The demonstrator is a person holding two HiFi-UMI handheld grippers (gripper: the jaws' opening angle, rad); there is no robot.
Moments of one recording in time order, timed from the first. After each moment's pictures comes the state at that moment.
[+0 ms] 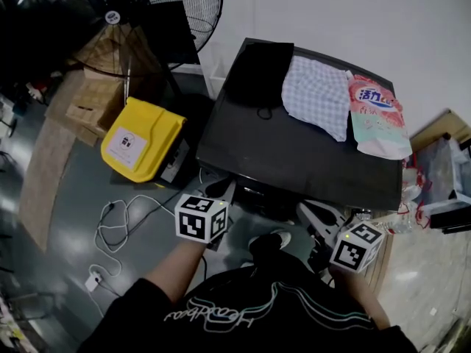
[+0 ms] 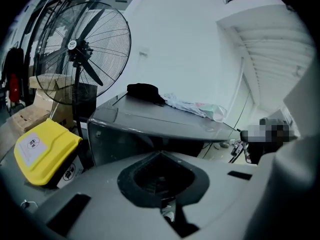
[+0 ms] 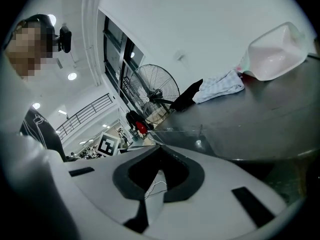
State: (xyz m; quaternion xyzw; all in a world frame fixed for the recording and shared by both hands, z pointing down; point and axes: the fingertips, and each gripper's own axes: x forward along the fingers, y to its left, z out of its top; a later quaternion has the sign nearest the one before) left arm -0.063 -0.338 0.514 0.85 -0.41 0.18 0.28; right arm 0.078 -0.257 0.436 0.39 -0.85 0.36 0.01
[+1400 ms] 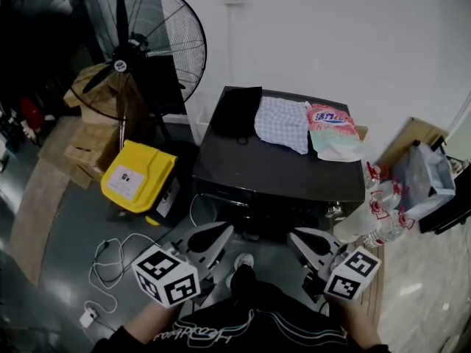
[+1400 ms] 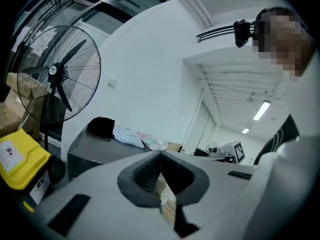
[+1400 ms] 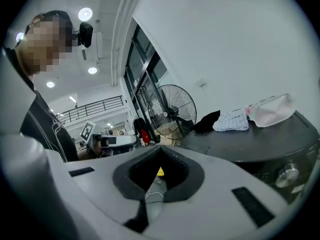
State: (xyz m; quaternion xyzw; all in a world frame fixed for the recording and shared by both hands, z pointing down) left arm -0.053 -0.159 0.307 0.93 -0.27 0.02 0.24; right arm 0.063 -0.124 0.317 0.40 -0.89 0.22 -0.02
